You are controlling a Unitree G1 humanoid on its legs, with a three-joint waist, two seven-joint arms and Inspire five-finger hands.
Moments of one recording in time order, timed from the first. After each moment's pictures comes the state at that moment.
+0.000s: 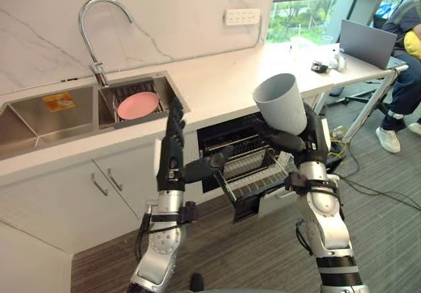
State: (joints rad) left arm 0.15 0.10 -0.26 -0.02 -0.07 -0.41 0.37; right arm -0.05 -0.17 -0.06 -0.10 0.20 -0.02 -0.17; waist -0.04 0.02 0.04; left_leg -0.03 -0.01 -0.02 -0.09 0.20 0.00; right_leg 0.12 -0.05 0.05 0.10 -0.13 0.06
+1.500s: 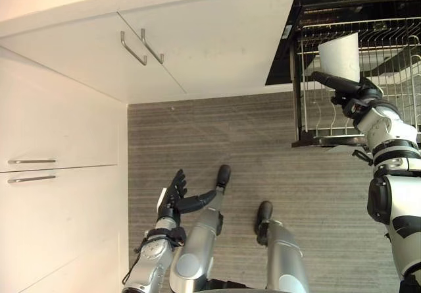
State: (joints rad) left arm 0.11 0.17 -0.28 0.30 -0.42 -0.13 0.13; right arm -1.06 -0.66 -0.10 1.11 0.53 0.26 0.00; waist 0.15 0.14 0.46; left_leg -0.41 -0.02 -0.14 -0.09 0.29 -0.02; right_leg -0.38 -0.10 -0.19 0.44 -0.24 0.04
